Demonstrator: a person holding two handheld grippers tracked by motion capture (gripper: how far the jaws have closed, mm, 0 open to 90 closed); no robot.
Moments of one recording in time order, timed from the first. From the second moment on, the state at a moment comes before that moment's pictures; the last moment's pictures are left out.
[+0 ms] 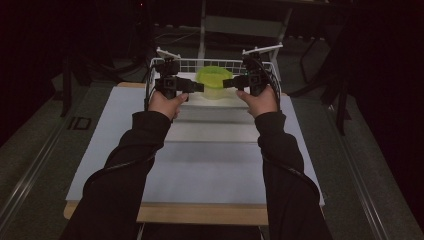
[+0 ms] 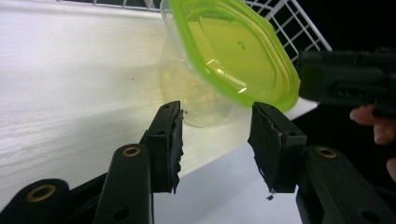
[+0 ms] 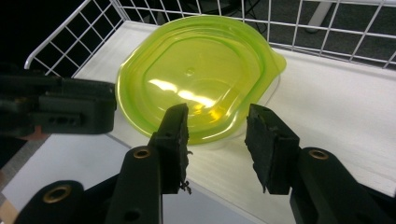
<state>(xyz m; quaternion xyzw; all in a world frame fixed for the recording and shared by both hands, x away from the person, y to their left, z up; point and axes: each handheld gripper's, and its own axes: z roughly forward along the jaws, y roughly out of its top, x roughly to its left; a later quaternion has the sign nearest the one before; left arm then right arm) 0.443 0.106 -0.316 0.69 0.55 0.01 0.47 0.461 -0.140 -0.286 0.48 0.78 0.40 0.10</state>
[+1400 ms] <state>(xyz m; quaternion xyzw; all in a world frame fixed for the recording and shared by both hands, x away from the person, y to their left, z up) 0.301 0.130 -0.419 0.71 0.36 0.14 0.59 0.457 -0.124 -0.323 0.46 0.78 0.41 0.12</state>
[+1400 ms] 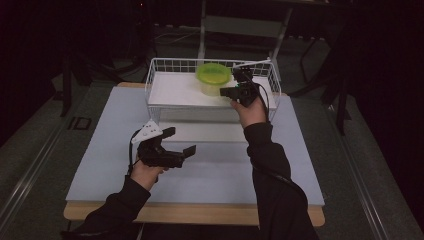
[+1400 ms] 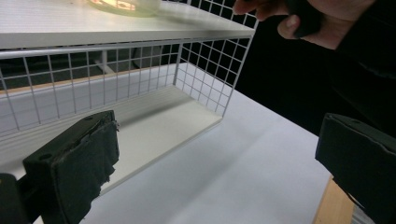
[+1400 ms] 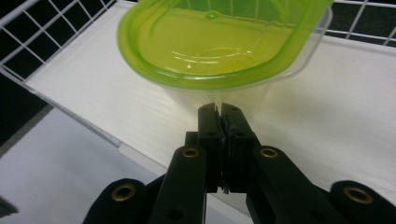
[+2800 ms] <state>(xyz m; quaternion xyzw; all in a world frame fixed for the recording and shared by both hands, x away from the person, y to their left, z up) 0.264 0.139 -0.444 0.75 0.28 0.10 0.59 0.344 -0.138 -0.368 0.33 0.82 0.44 0.13</state>
